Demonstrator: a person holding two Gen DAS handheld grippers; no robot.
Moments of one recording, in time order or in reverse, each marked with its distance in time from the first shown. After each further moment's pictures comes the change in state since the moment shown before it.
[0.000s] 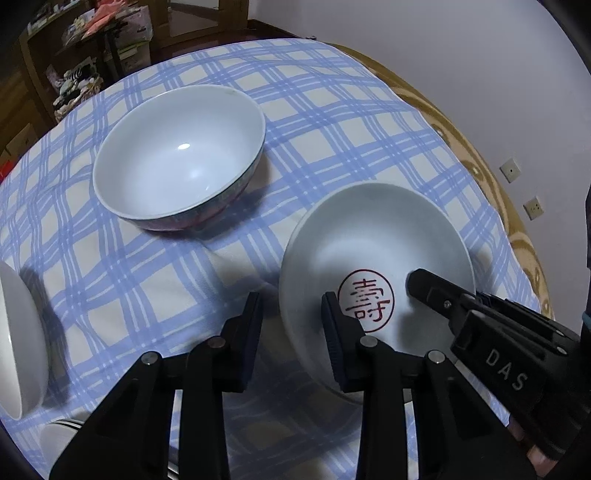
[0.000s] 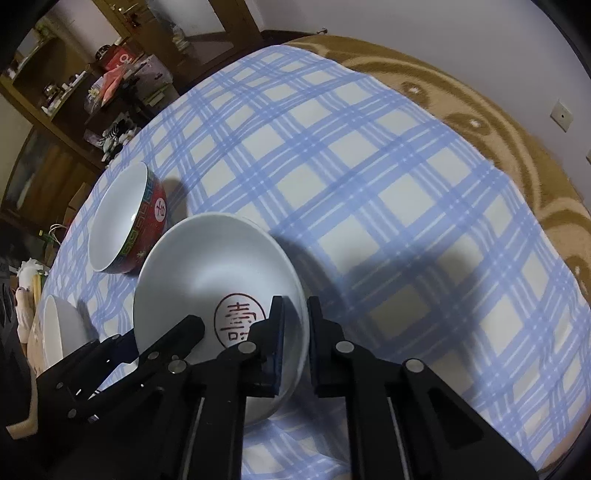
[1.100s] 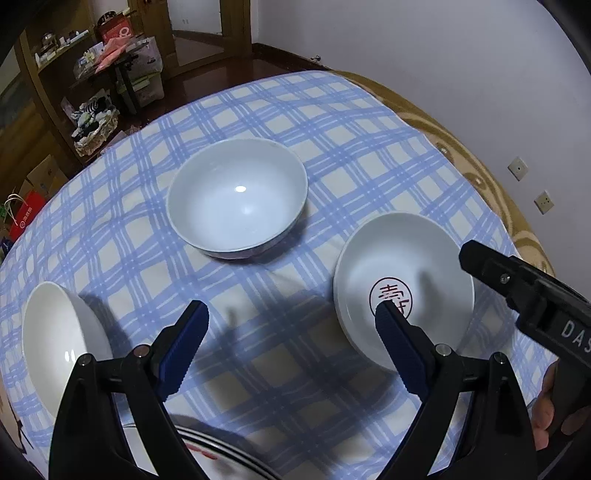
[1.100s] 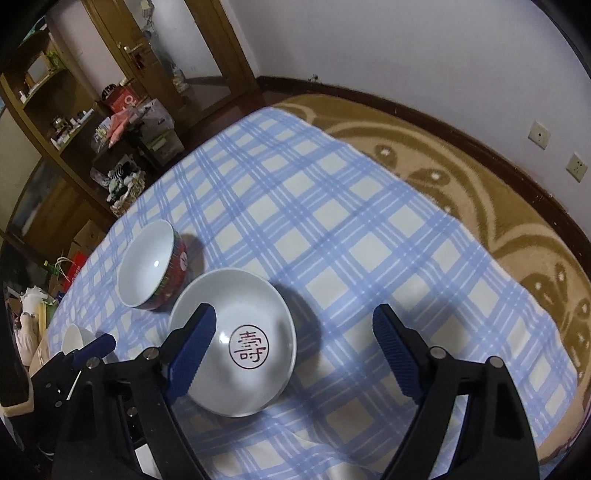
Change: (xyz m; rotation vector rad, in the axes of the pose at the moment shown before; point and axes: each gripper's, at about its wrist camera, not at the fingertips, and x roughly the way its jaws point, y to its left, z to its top) left arm -0.044 0.013 0.004 0.069 -0.072 0.092; right arm -0.056 -0.006 0.000 0.034 -0.171 -0.019
